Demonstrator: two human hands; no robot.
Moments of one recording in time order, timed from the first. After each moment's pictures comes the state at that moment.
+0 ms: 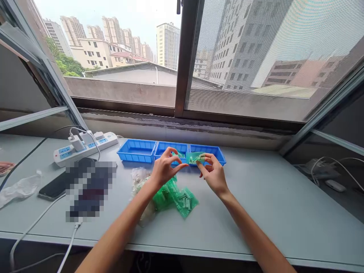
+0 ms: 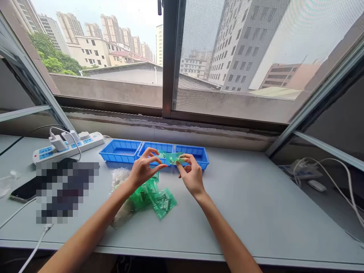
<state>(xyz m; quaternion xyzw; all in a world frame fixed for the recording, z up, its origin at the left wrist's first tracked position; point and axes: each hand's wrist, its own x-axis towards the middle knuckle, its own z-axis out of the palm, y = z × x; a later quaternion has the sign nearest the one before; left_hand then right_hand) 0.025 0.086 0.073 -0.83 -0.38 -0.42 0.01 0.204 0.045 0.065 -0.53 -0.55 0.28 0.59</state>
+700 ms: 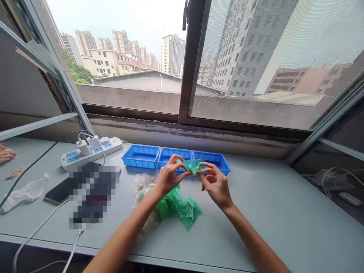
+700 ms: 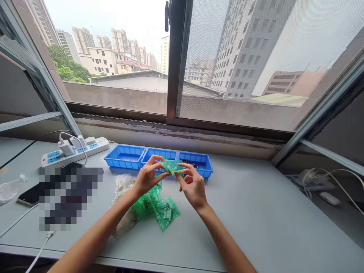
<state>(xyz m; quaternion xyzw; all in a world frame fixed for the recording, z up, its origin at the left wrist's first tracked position) 0.028 0.082 0.074 -0.82 -0.35 -0.45 -0.07 0.197 0.036 0.067 -0.49 -0.59 0.27 0.57</state>
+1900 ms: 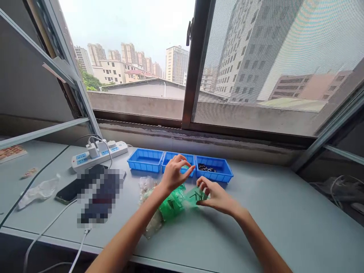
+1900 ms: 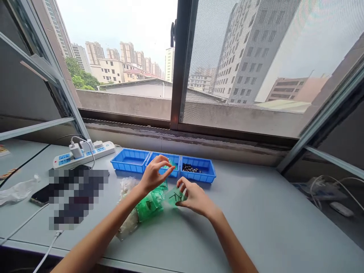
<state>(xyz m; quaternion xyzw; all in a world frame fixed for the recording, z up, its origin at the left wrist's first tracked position) 0.033 0.094 0.084 -0.82 -0.38 -0.42 -0.01 0.211 0.032 0.069 -0.49 -0.75 0.34 0.29</state>
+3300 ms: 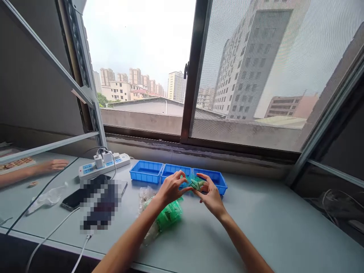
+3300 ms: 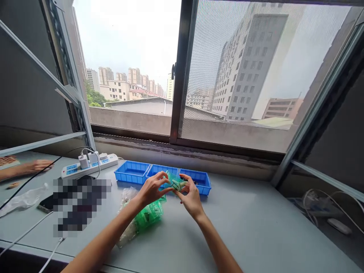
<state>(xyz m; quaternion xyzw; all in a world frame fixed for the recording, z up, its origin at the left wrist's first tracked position) 0.021 0.082 0.079 -0.87 -0.31 -0.37 0.13 0.191 0.052 0.059 -0.44 -0.59 0.36 0.57</state>
